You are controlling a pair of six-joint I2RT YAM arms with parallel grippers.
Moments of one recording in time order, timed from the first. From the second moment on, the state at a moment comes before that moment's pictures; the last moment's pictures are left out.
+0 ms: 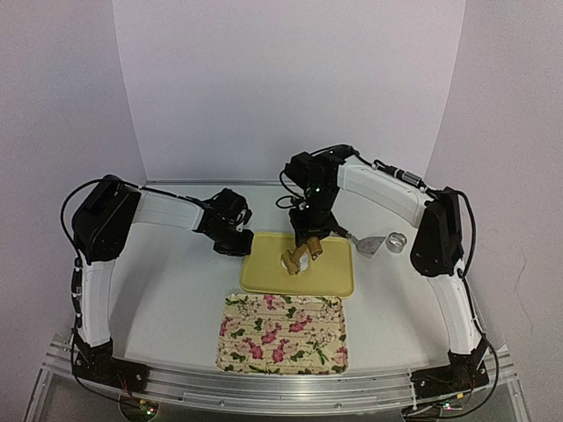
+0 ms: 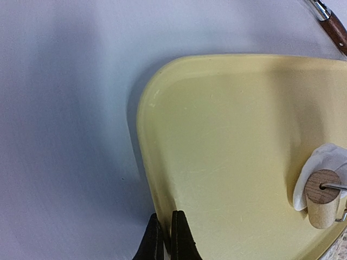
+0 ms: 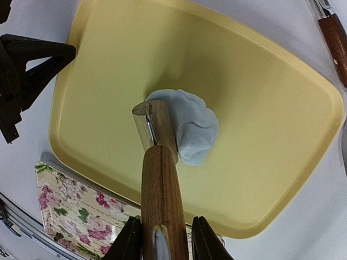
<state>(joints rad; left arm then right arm) -0.65 2.10 1.40 -0.31 0.10 -0.40 0.75 2.32 2.28 -1.34 -0.08 0.43</state>
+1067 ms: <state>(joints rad) -0.65 2.08 1.35 -0.27 0.13 -0.53 0.72 2.36 2.36 -1.39 -0.29 0.52</state>
